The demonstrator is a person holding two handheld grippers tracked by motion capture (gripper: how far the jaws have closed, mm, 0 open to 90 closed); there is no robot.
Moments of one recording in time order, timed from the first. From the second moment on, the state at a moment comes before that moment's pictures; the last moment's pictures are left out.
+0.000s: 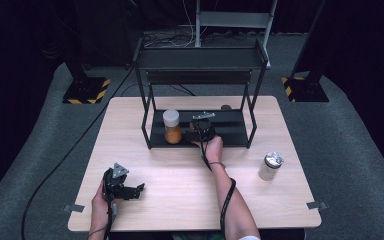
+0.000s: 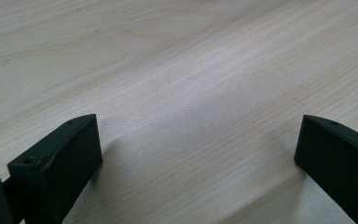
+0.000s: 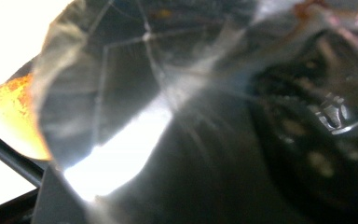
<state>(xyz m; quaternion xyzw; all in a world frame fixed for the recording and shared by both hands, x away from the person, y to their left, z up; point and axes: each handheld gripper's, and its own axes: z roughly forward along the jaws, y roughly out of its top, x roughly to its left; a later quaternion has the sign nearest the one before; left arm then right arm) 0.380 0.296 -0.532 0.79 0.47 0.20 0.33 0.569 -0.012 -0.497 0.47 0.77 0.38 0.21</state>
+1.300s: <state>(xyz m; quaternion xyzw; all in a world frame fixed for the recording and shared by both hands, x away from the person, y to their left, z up) 0.380 0.296 -0.532 0.79 0.47 0.20 0.33 0.564 -0.019 -0.489 0.49 0.80 0.32 0.16</state>
